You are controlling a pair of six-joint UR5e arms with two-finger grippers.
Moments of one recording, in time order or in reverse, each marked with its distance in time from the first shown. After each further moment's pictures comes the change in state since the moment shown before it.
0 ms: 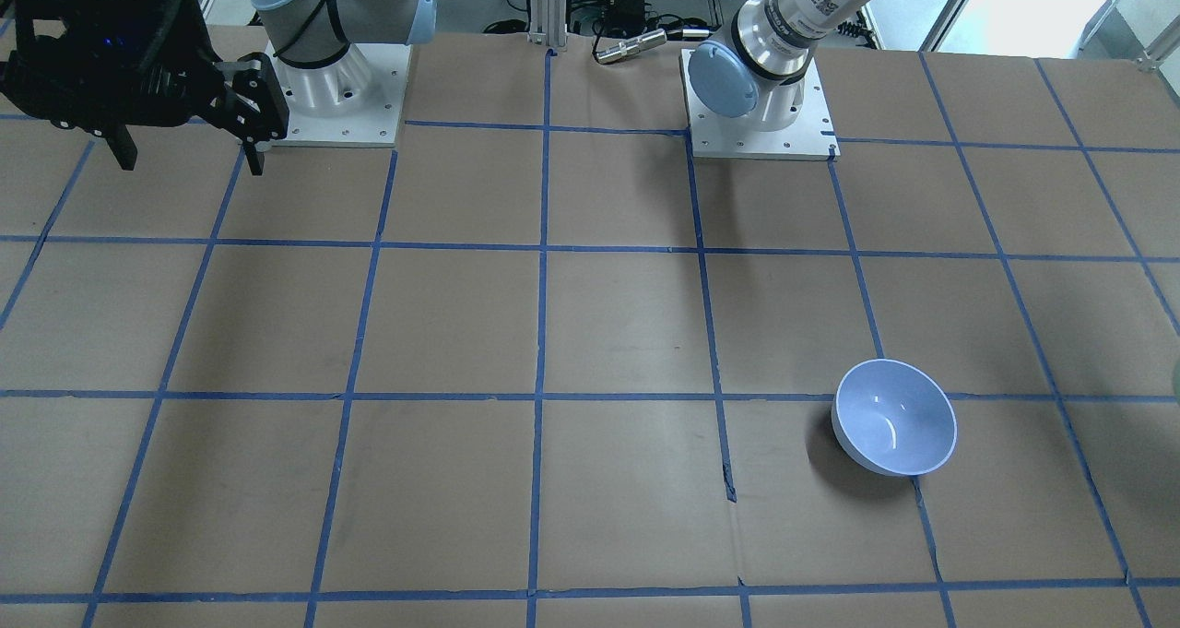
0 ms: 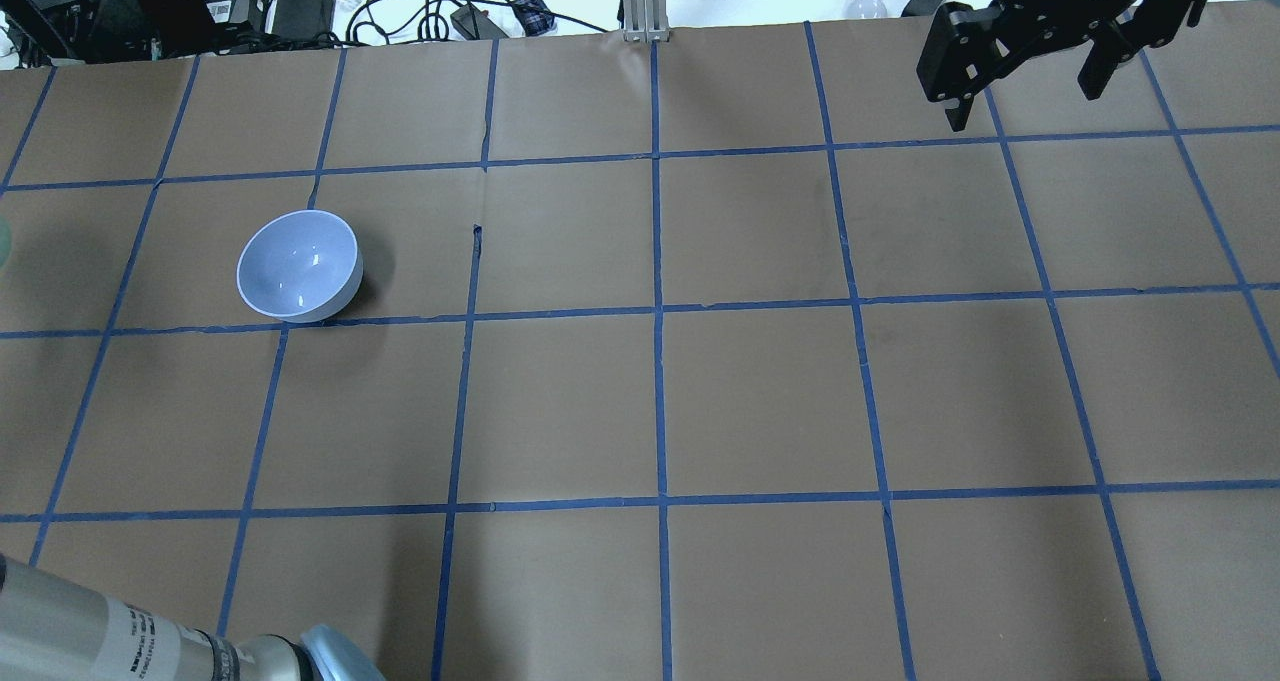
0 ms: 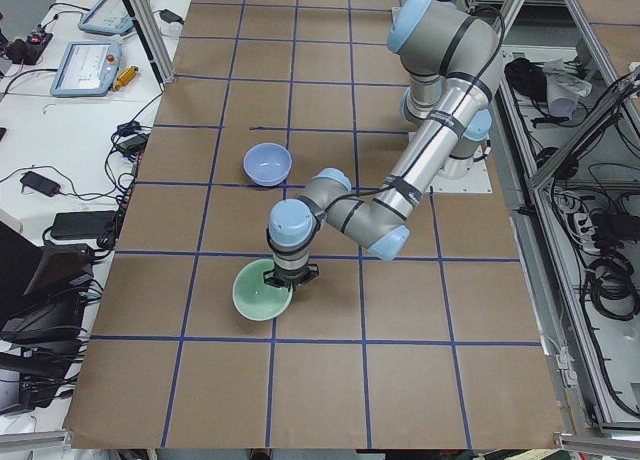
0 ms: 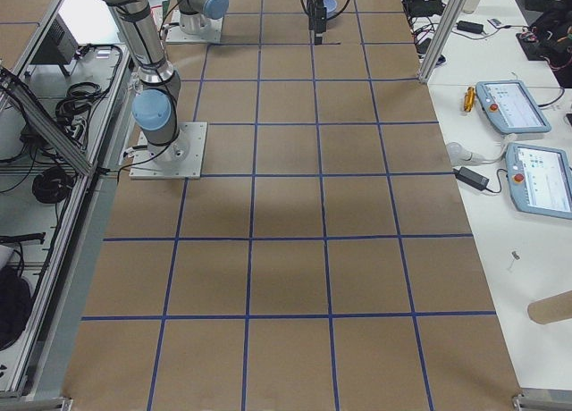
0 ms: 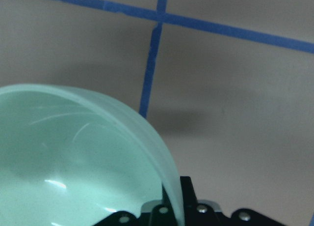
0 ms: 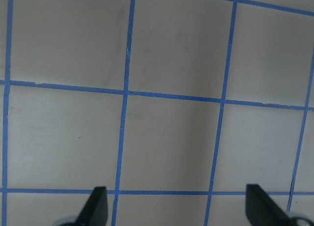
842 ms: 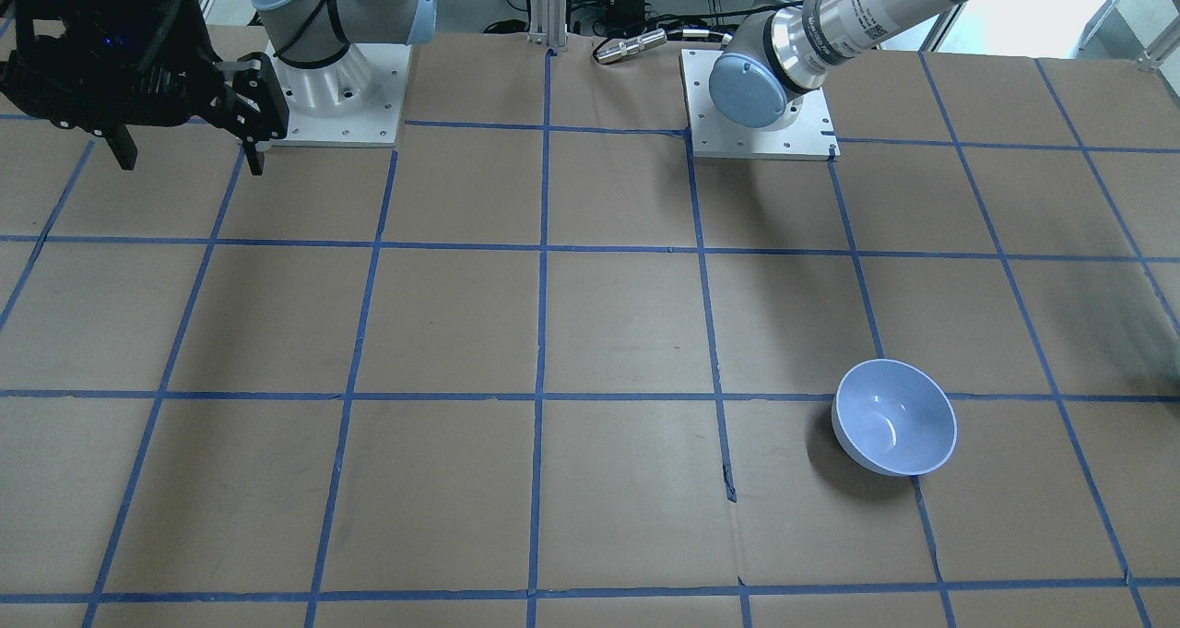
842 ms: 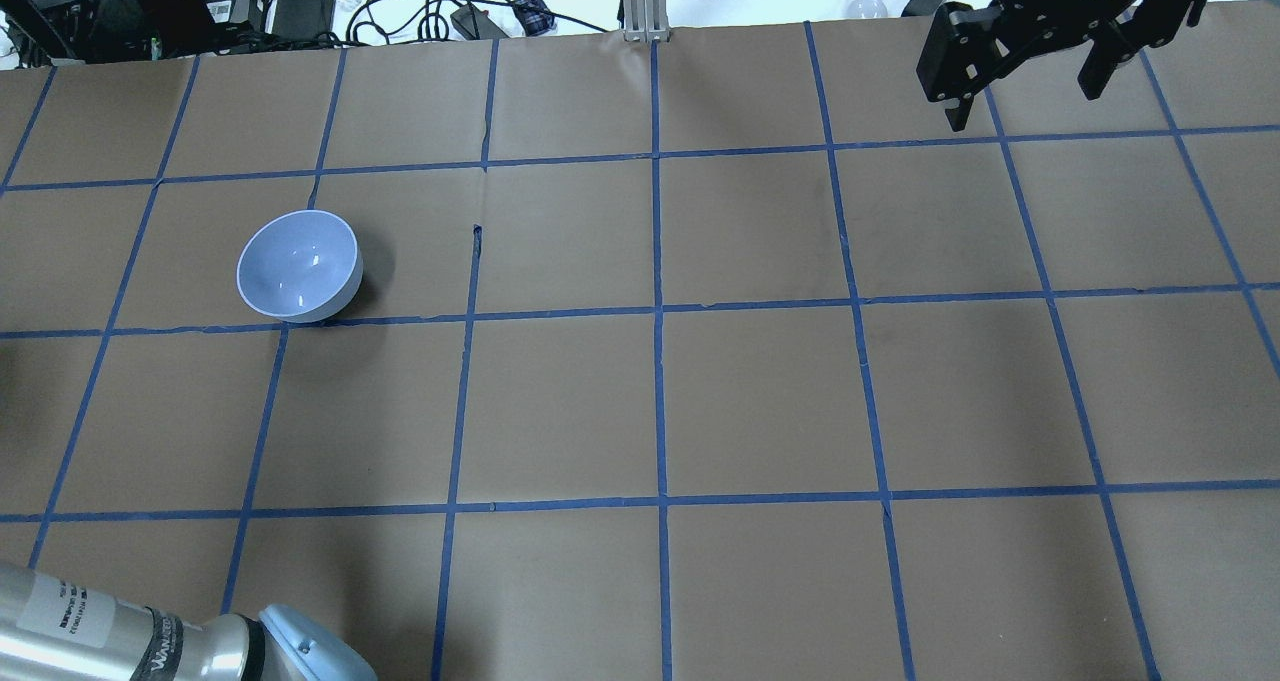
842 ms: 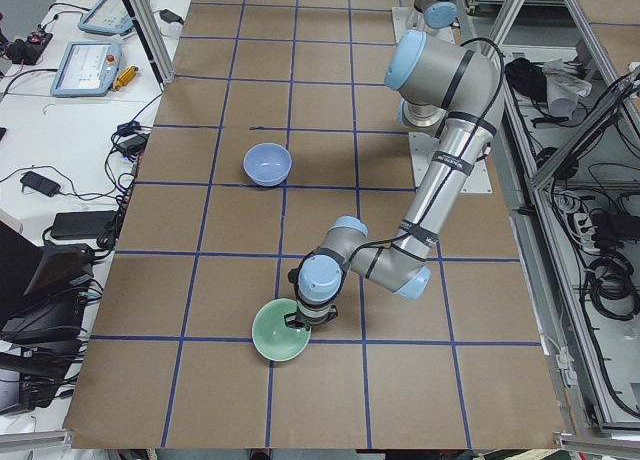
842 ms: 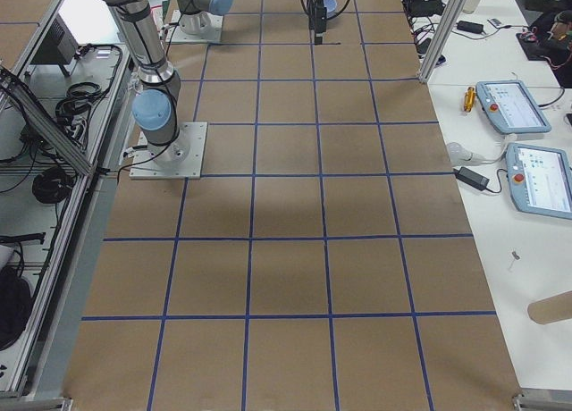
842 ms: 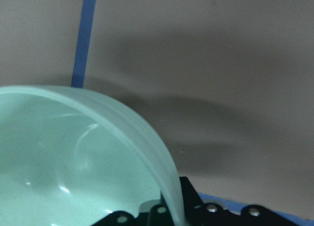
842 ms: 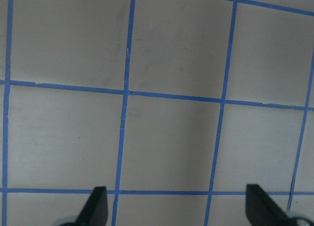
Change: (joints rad) left arm 0.238 -0.183 -0.004 0.182 -0.051 0.216; right arm 0.000 0.000 0.000 0.000 0.000 0.000
